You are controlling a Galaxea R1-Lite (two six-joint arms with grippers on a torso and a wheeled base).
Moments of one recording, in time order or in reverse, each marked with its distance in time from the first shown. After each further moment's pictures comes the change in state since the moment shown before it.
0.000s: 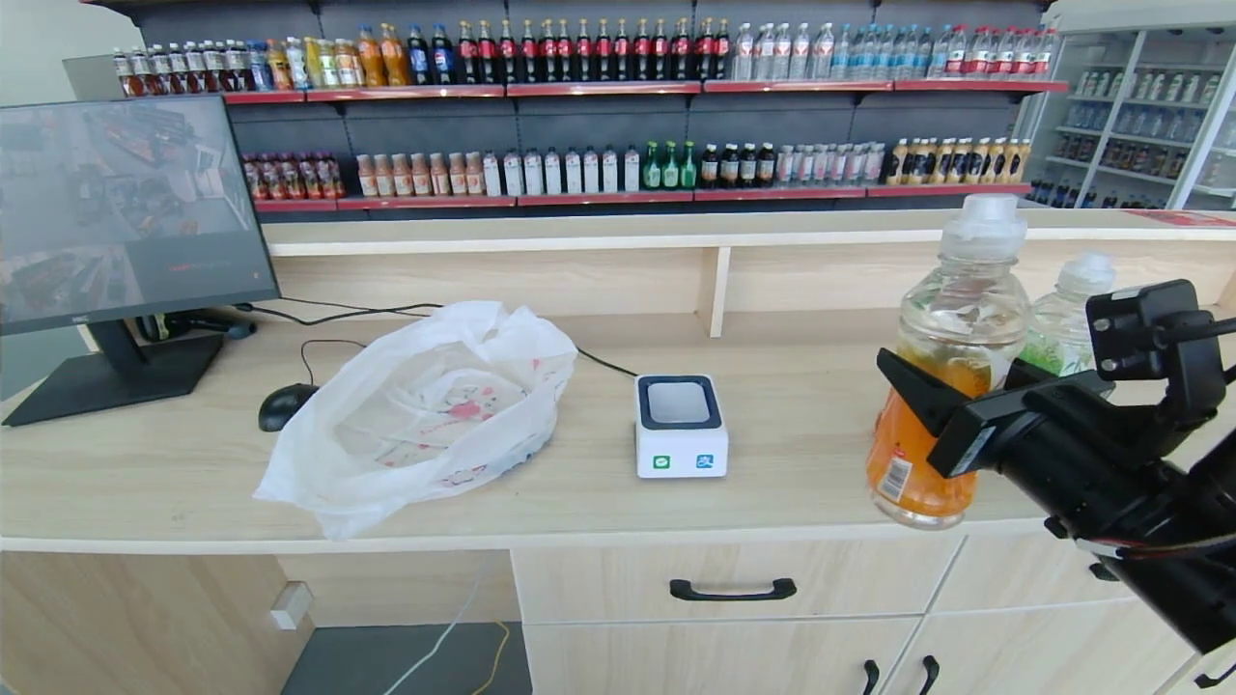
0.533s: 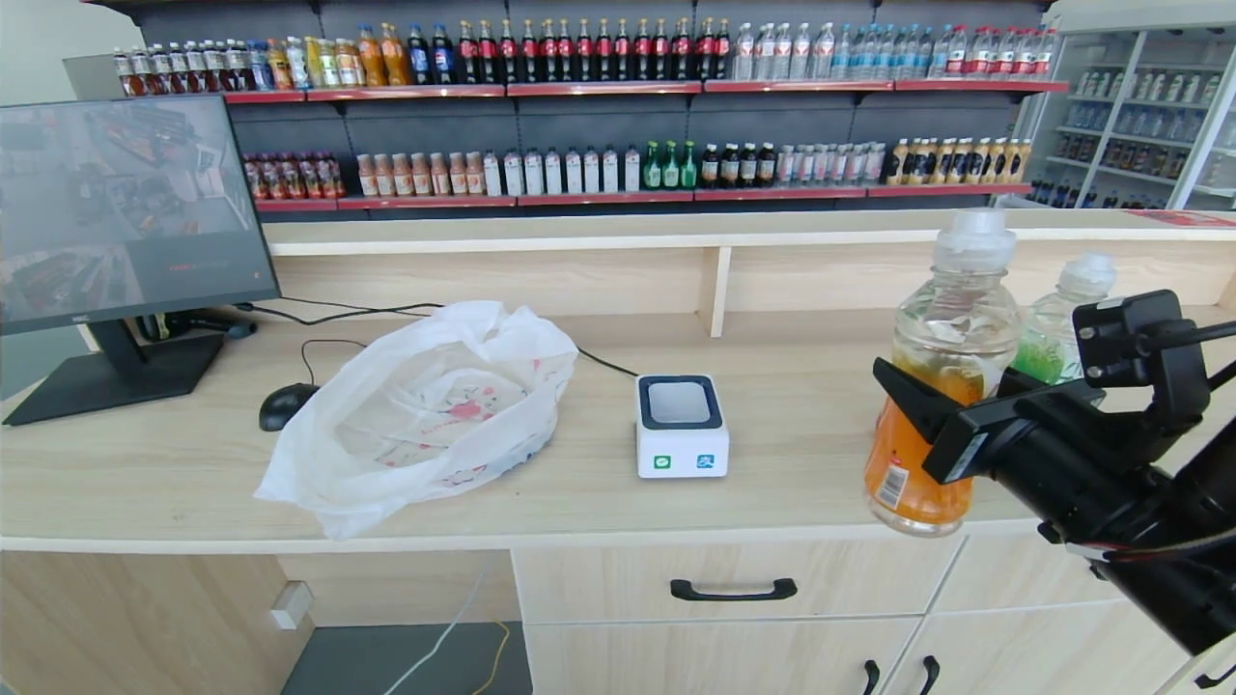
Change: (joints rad) left arm 0.000 0.000 0.000 0.000 -0.001 0.009; right arm -0.011 0.019 0.009 0.000 0.002 0.020
